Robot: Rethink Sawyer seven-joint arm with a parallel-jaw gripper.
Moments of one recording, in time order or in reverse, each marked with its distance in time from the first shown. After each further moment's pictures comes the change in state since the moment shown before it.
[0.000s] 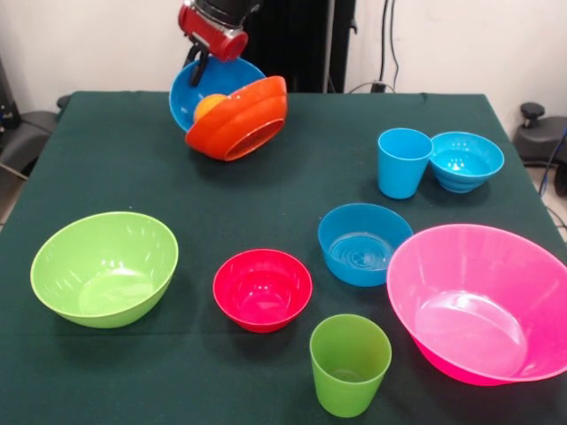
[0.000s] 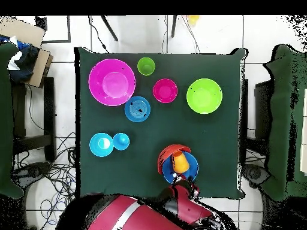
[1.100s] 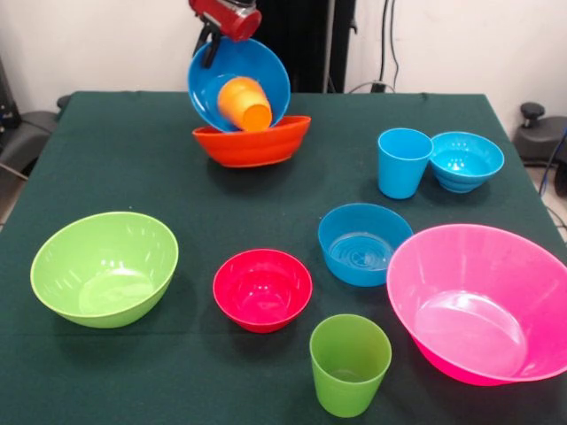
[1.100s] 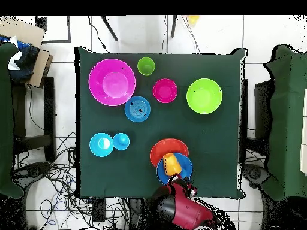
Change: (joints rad) arm 0.052 -0.158 -0.003 -0.002 -0.023 0.243 0.000
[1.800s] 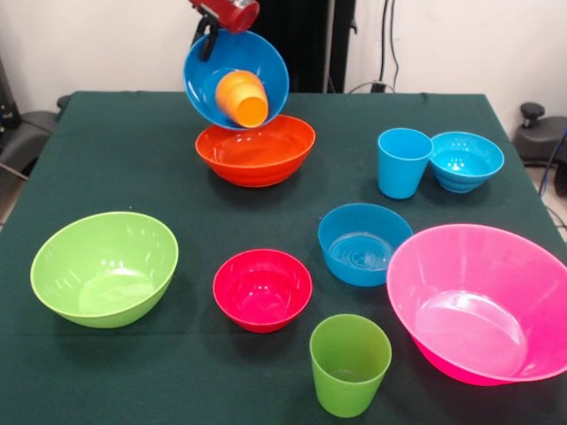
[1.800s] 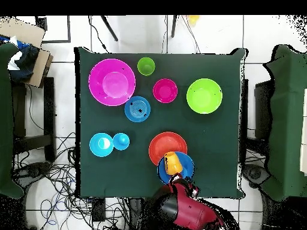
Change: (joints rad) arm -0.011 -0.048 -0.001 -0.017 -0.049 0.054 0.000
